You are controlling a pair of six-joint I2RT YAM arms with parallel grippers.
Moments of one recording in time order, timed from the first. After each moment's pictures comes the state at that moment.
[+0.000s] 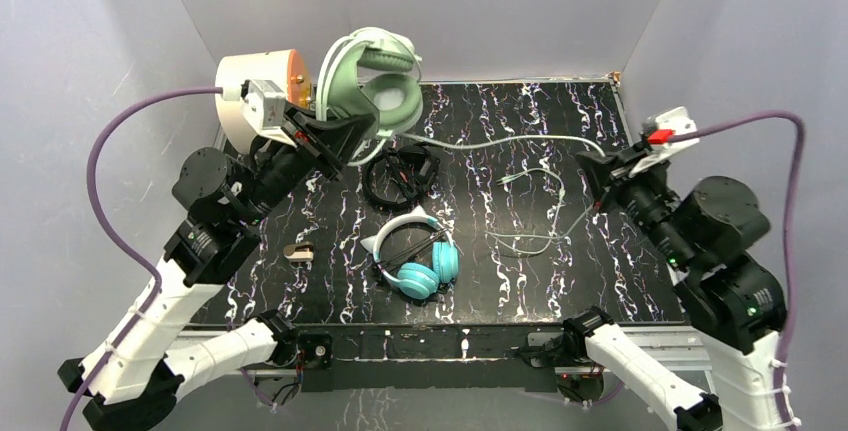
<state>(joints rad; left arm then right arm) -0.74 0.89 1.30 -0.07 0.07 -0.20 0.49 0.68 1.39 -0.78 0.01 0.01</state>
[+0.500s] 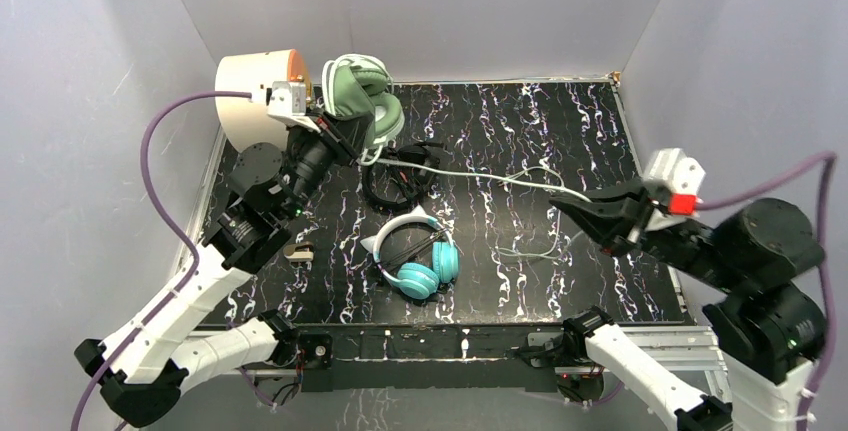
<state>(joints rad) -0.74 0.91 1.13 -0.05 -0.25 -0.39 0.49 0.67 1.53 -0.83 -0.57 -0.14</state>
